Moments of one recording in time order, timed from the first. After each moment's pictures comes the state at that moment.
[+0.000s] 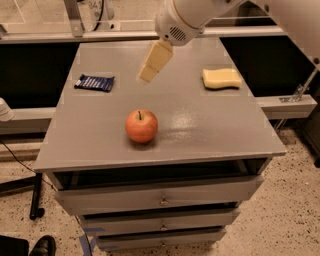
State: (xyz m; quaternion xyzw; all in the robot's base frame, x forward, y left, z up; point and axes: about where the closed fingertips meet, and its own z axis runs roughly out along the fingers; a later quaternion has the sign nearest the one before) arm 0.620 0.016 0.985 -0.63 0.68 0.07 0.37
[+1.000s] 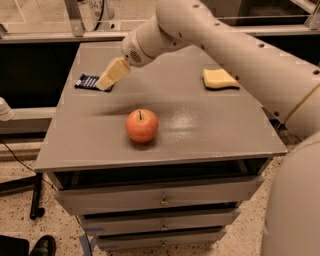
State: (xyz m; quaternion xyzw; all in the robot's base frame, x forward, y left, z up) arm 0.693 0.112 0.908 -0.55 0.70 0.19 0.41
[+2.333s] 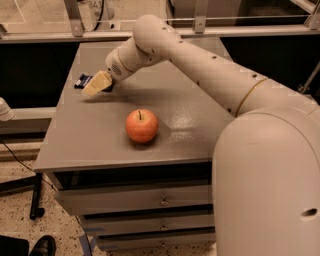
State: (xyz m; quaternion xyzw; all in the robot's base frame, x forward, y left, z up) arm 0.726 0.183 0.839 -0.53 0.72 0.26 0.37
